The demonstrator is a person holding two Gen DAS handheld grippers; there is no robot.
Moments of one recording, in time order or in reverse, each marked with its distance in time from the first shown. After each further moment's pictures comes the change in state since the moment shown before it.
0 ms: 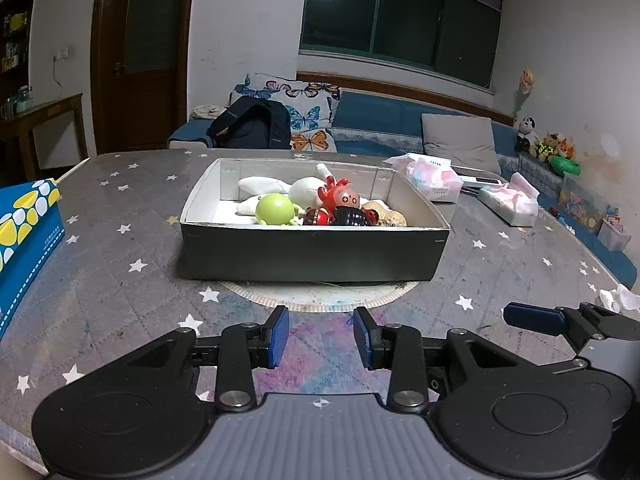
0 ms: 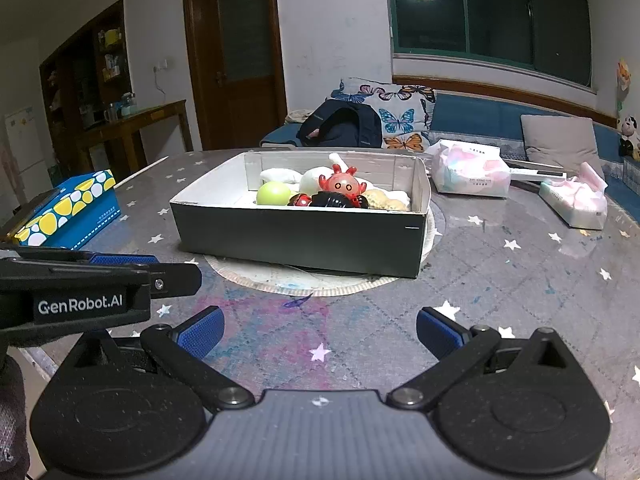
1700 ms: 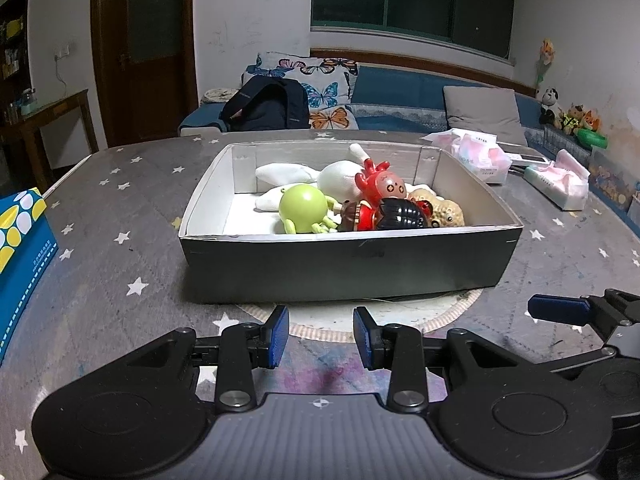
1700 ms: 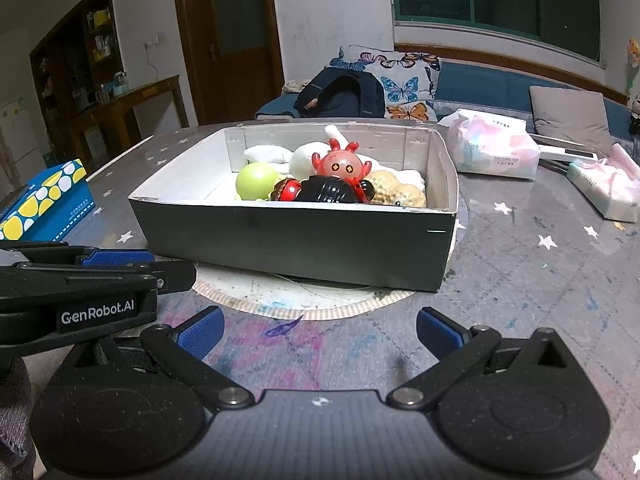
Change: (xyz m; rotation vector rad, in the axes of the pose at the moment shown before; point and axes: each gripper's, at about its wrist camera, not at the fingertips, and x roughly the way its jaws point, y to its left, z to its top) left arm 0.075 0.021 0.023 0.047 0.074 0.082; right arm 0.077 -0.011 0.023 0.021 0.102 0.012
